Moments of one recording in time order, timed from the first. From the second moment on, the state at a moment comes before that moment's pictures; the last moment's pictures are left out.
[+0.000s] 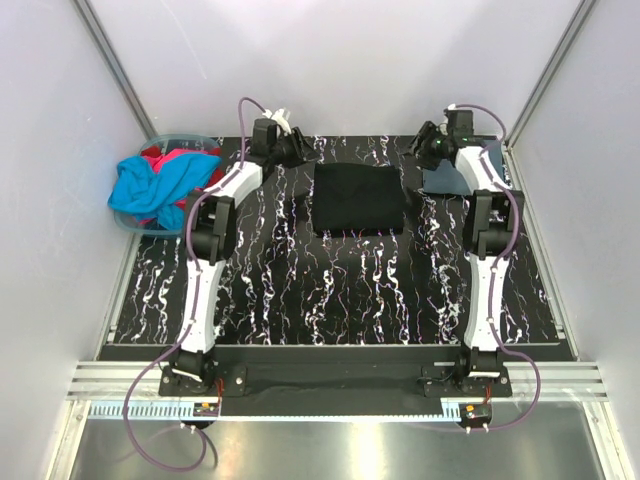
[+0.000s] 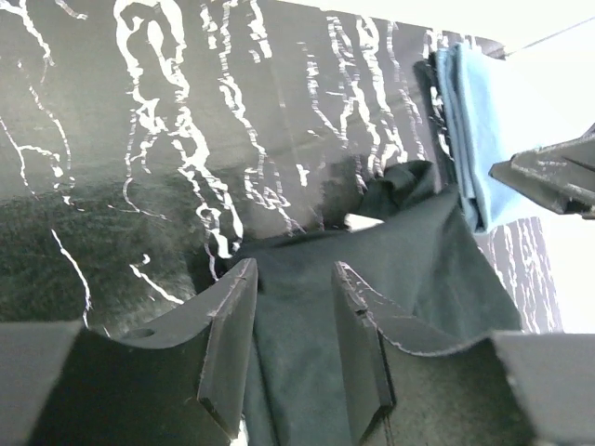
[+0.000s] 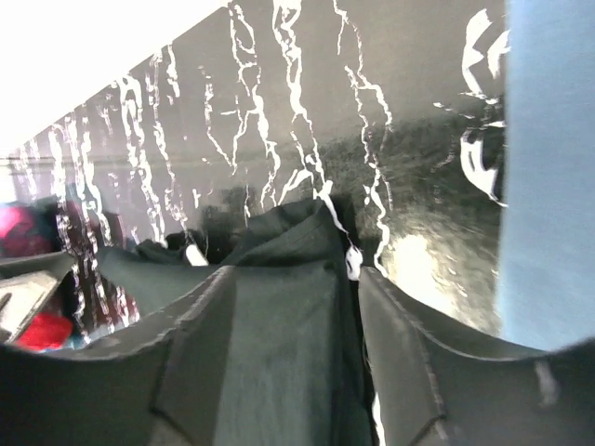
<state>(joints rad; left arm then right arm) -0.24 2.47 2.04 -0.01 0.46 -0.59 -0.01 2.47 2.17 -0.42 -0.41 0.57</state>
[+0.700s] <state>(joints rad) -0.32 2.55 2.04 0.13 0.59 -0.66 -0.05 2.19 1.67 -0.46 -0.74 0.33</state>
